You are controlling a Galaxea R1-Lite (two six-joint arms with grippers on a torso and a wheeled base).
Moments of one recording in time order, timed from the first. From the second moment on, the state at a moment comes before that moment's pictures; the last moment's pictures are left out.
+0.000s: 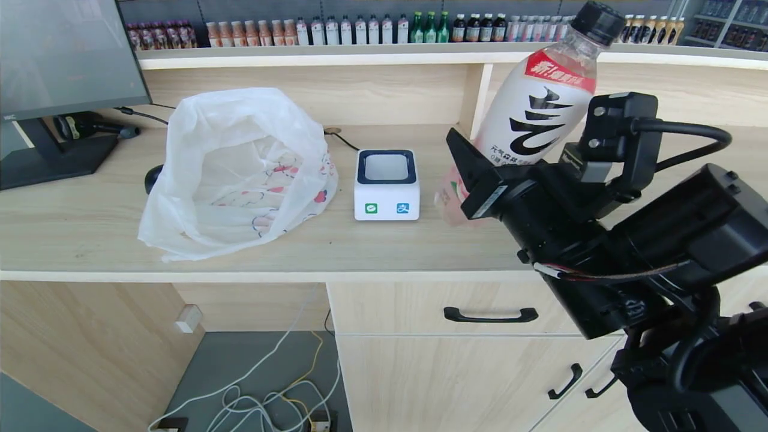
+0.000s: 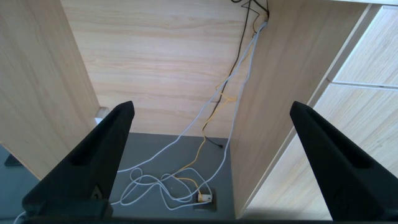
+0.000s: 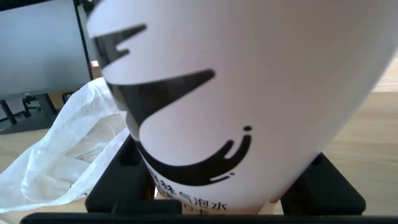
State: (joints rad) left arm 0.00 0.00 0.00 0.00 0.00 0.00; right arm 0.76 1.80 -0.79 -1.53 -0.32 -0.05
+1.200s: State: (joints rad) left arm 0.00 0.00 0.00 0.00 0.00 0.00; right arm 0.69 1.78 -0.78 -1.54 -0.33 -0.05
